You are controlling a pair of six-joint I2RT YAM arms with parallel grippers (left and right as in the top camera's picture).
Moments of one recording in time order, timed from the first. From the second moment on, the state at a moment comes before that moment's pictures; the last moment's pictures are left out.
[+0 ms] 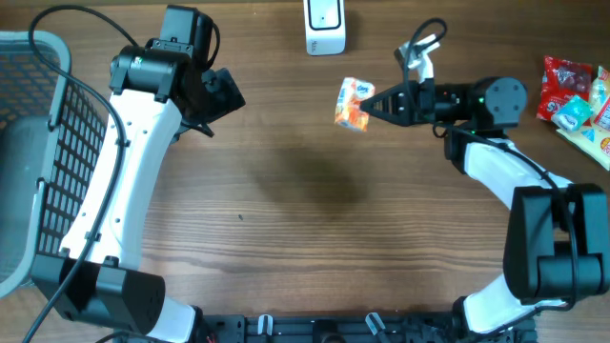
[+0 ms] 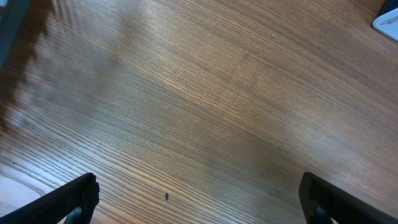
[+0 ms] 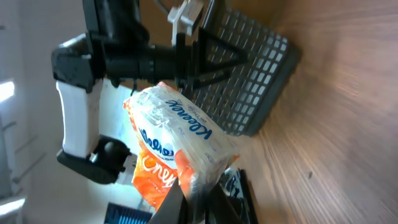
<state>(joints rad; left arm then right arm) -0.20 1.68 1.71 -1.30 -0.13 -0.68 0.02 1.77 0.92 1.32 -1.56 1.66</state>
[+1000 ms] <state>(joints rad) -0.20 1.68 1.71 -1.21 -0.13 -0.68 0.02 1.77 0.94 1.37 -1.56 1.74</state>
